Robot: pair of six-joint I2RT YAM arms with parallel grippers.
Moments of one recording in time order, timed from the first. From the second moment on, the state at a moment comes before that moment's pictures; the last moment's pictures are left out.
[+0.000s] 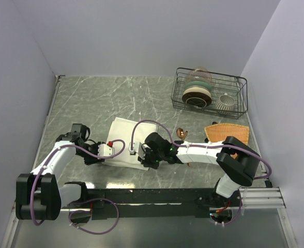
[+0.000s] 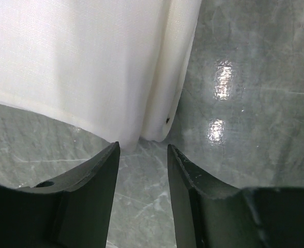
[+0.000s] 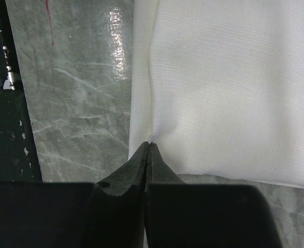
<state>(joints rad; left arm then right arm) -0.03 1.15 0.60 -0.83 0.53 1.47 1.01 1.60 0.81 -0.09 -0.33 -0.30</state>
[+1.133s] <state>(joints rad) -0.03 1.12 0.65 -0.90 0.52 1.59 1.01 1.55 0.80 -0.10 -0.34 -0.30</state>
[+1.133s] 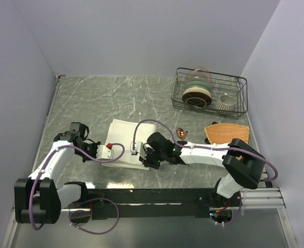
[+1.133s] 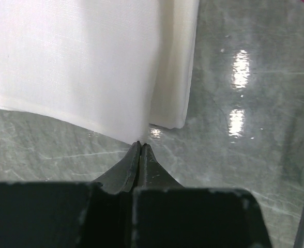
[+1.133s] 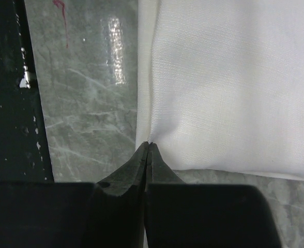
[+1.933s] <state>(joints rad) -0.04 1.17 0.67 -1.05 0.50 1.67 1.02 1.61 0.80 -0.12 -0.34 -0.33</state>
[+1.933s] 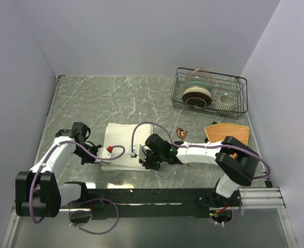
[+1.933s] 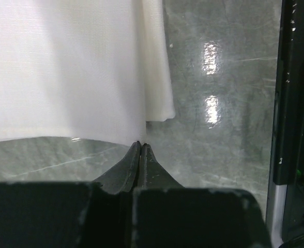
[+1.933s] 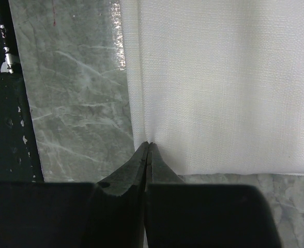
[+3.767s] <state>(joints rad) -0.05 1.54 0.97 -0.76 0.68 0.81 0.81 1.79 1.08 -0.26 -0.52 0.06</state>
